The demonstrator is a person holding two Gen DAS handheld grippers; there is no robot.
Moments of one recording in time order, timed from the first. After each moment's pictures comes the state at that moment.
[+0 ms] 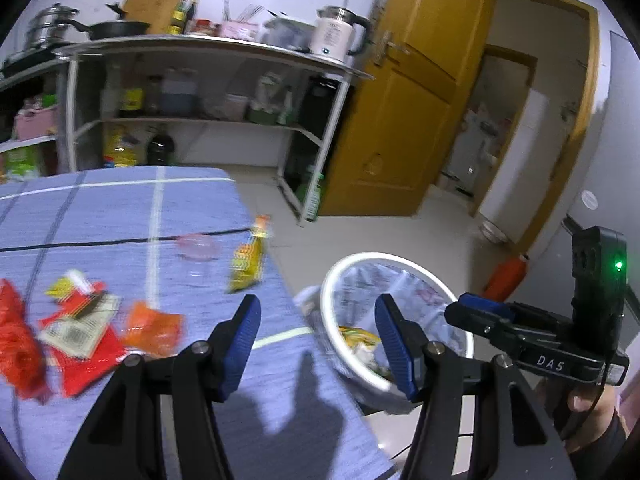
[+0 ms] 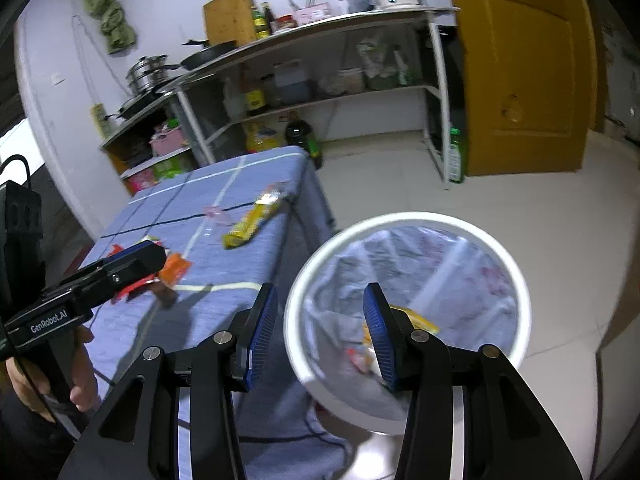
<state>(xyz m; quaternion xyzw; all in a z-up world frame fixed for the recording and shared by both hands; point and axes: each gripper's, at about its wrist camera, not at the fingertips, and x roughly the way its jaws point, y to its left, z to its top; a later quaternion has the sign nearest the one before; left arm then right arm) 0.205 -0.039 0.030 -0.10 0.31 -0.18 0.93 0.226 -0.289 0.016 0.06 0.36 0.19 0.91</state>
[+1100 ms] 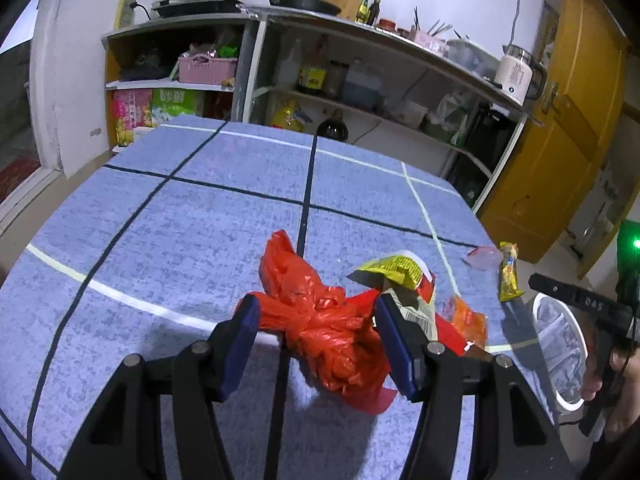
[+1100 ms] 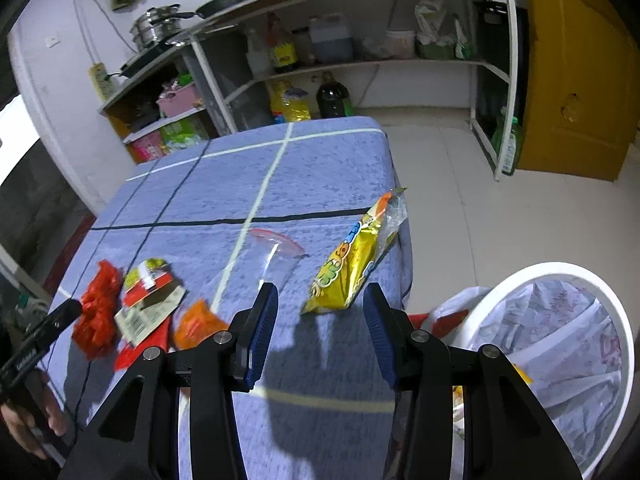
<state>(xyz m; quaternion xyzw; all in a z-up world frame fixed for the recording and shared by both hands) 0.193 0.161 -0.027 -0.15 0.34 0.06 0.93 0.345 -0.145 -0.019 0.04 0.44 0.20 0.88</state>
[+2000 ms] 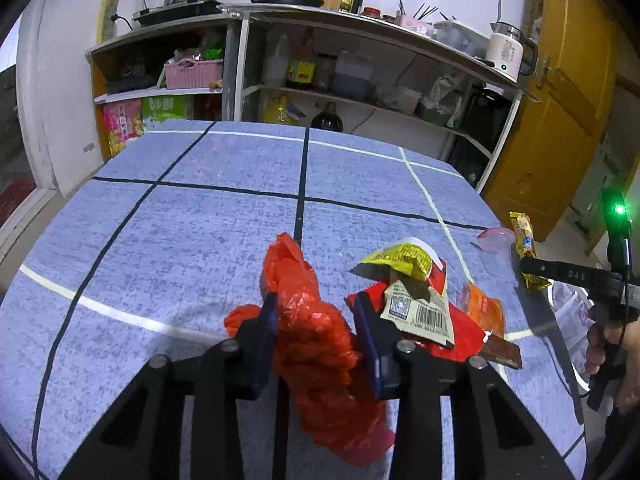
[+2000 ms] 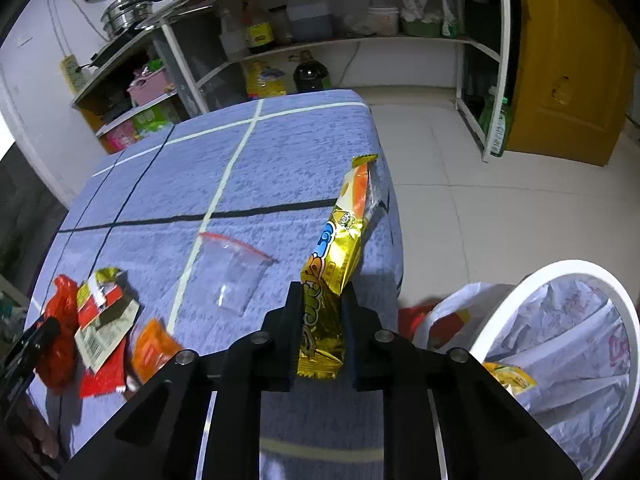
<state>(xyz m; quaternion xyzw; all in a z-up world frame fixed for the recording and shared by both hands) 0.197 0.155 -0.031 -0.11 0.35 0.05 0.93 0.365 -0.136 -0.040 0.03 0.46 0.17 0.87</state>
